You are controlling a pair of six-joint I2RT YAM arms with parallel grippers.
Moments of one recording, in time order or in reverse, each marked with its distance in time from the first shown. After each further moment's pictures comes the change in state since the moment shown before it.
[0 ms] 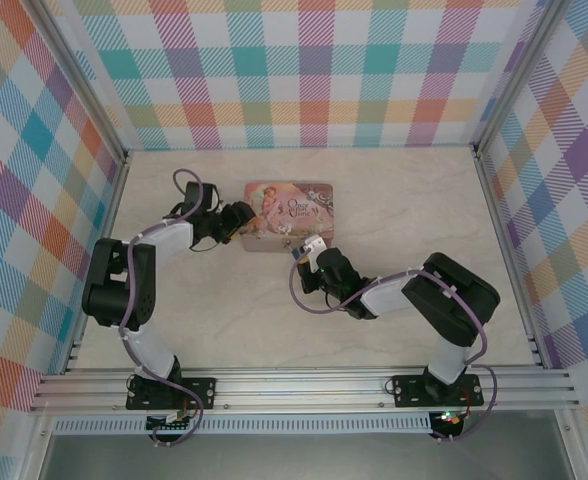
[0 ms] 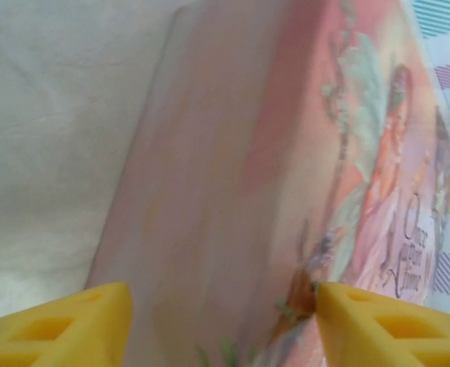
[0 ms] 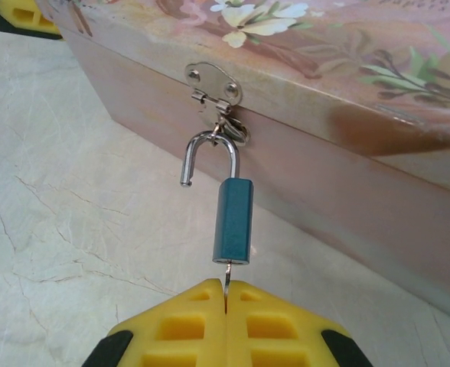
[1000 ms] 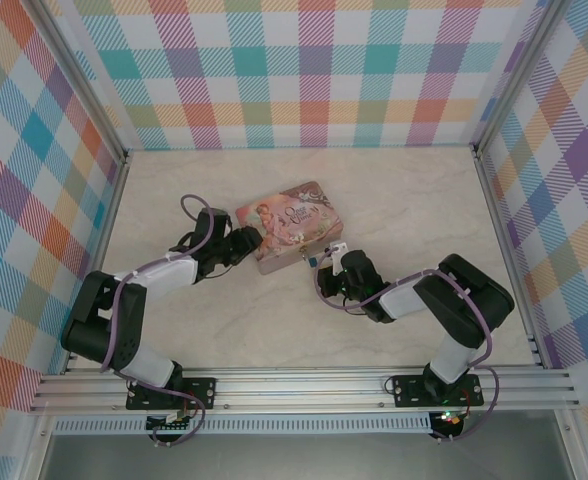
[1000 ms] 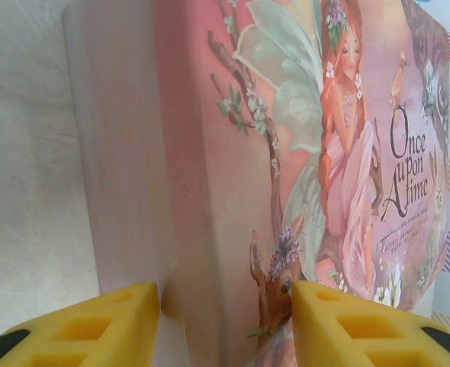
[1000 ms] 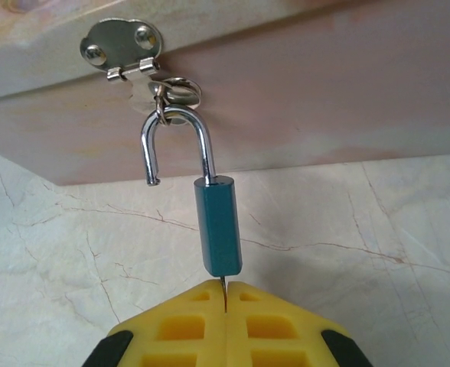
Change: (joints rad) left arm -0.179 -0.257 -0.303 0.123 -0.186 -0.109; right arm -0.129 -0.052 -0.148 0.050 -0.197 0.160
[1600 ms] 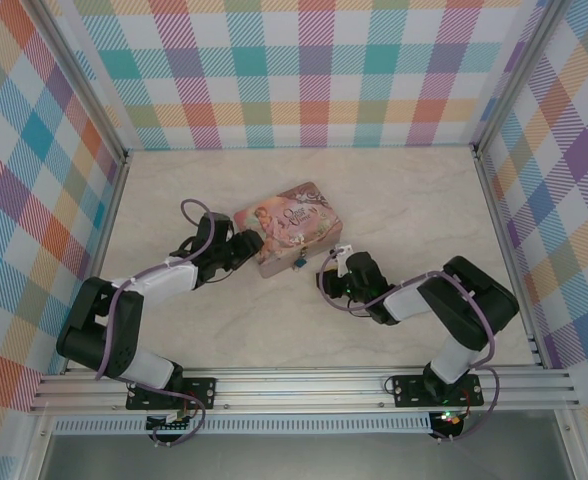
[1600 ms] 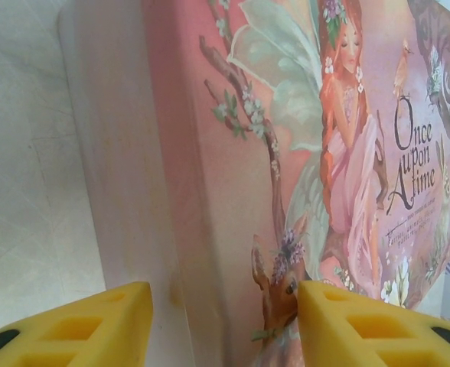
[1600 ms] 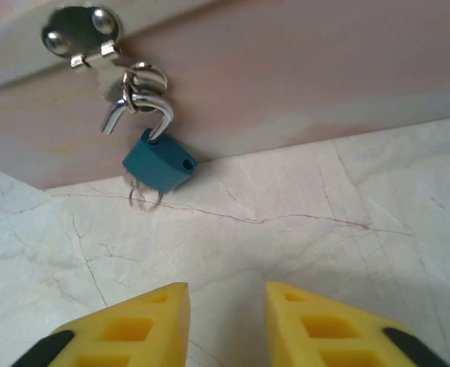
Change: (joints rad) left arm -0.030 -0.042 -0.032 -0.014 -0.045 -0.029; right arm -0.027 -0.043 -0.043 -0.009 -0.014 0.002
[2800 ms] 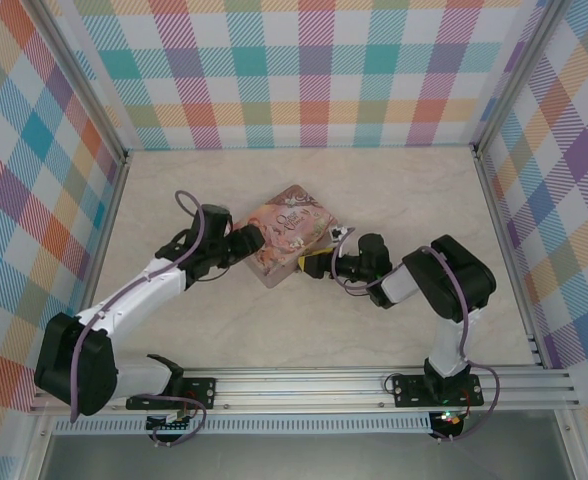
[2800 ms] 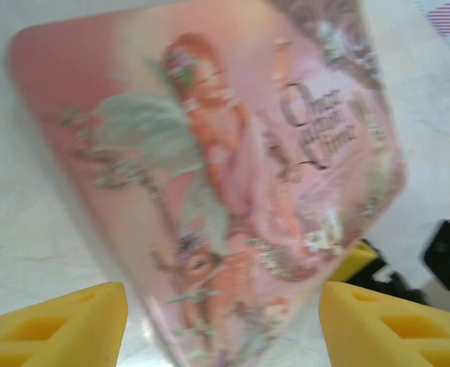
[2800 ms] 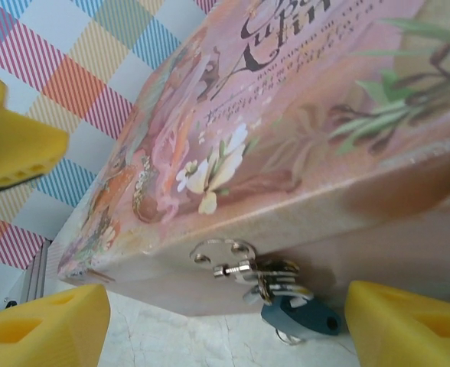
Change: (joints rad) left arm -0.069 -0.187 0.154 -0.345 -0.079 0.102; right arm -0.150 0.227 0.119 0.379 -0.517 0.224
